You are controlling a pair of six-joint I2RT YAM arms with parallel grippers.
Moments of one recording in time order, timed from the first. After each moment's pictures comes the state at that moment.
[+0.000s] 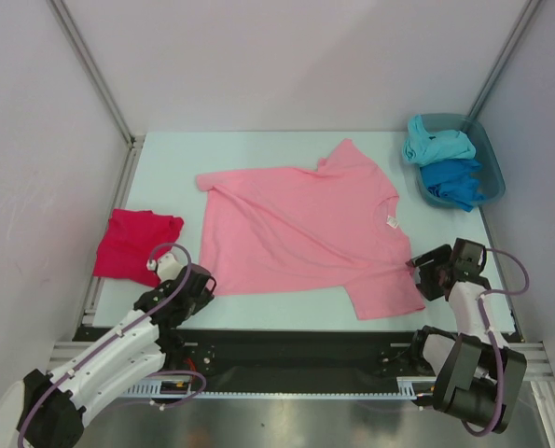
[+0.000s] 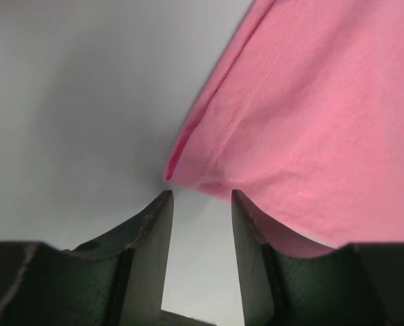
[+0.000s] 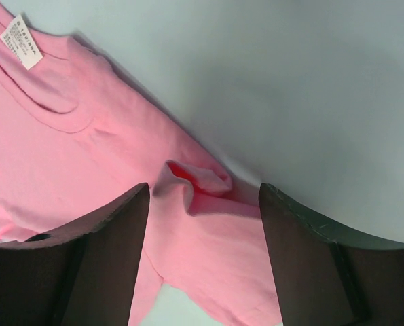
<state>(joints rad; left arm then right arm) -0.58 0.68 0.29 -0.67 -0.44 -1.14 -0.36 0.98 0.40 -0.38 -0.20 0.86</state>
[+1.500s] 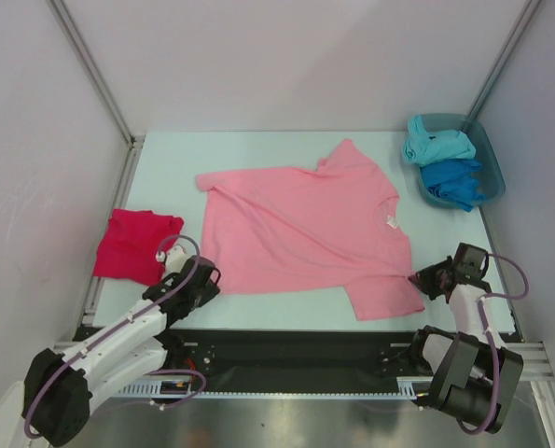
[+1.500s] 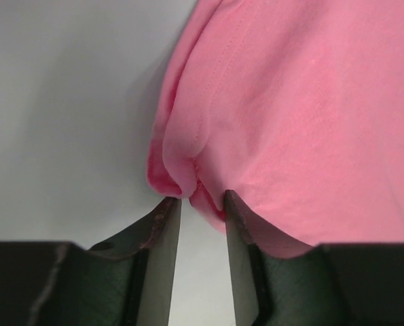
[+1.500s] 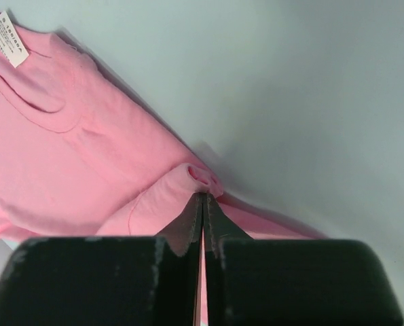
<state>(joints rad) -0.55 0.83 0.31 -0.47 -0.38 -1.09 -0.41 0.97 0.37 -0.40 -0.26 0.82</state>
